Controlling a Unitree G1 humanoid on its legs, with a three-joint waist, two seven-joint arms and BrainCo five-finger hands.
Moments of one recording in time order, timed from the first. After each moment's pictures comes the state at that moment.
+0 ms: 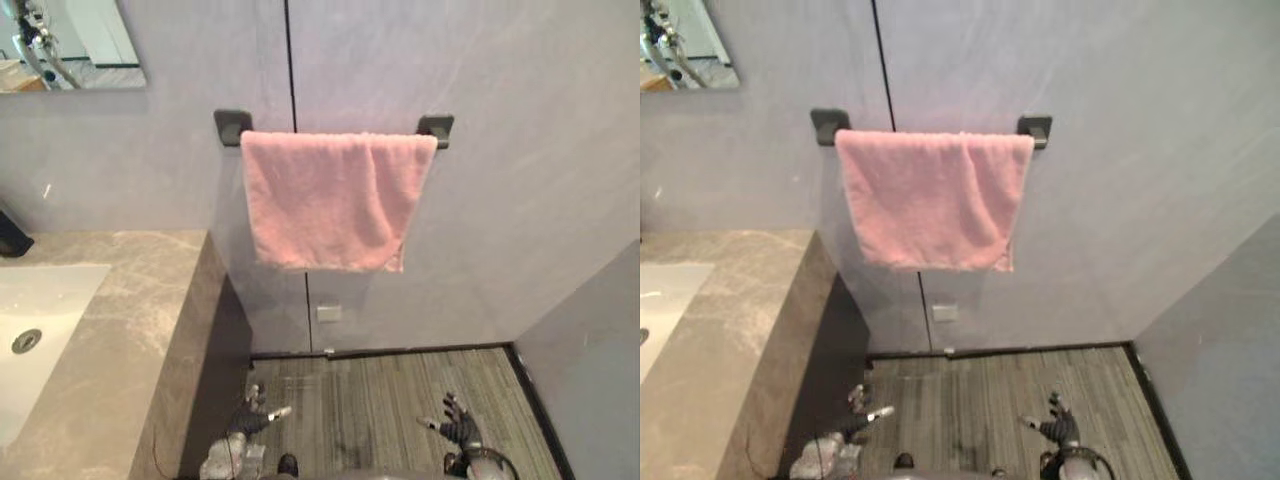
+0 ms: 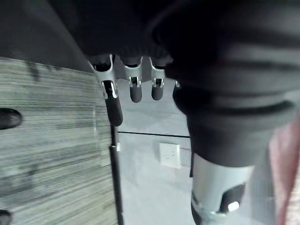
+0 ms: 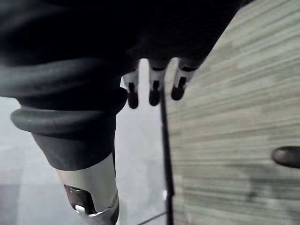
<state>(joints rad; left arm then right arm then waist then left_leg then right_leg) 0.22 0.10 -0.04 0.75 -0.01 -0.16 -0.02 0.23 -0.06 -0.15 0.74 -0.05 -0.14 -0.04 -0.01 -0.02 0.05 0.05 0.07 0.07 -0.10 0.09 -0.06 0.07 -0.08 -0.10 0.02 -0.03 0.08</state>
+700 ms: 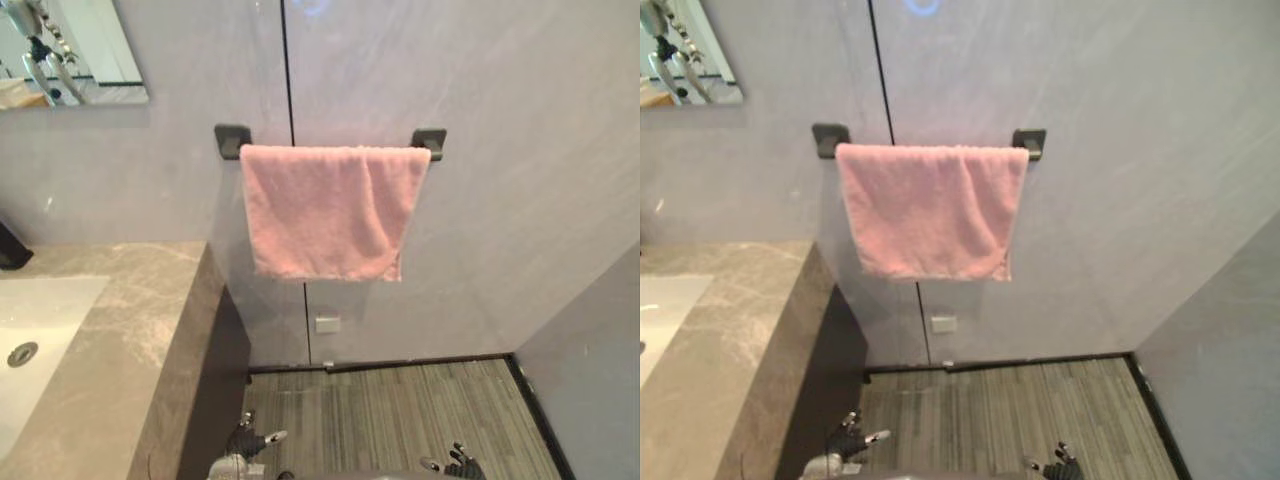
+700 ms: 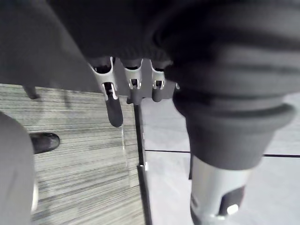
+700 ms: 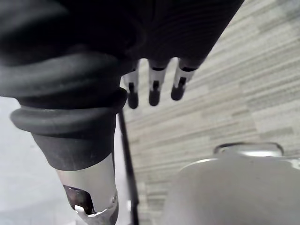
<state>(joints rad) 0.15 0.07 0.06 0.90 0.09 -0.13 0.06 0.25 -0.03 -0.19 0.88 -0.04 -0.11 -0.06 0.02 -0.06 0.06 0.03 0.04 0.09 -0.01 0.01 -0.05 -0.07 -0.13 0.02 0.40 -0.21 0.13</state>
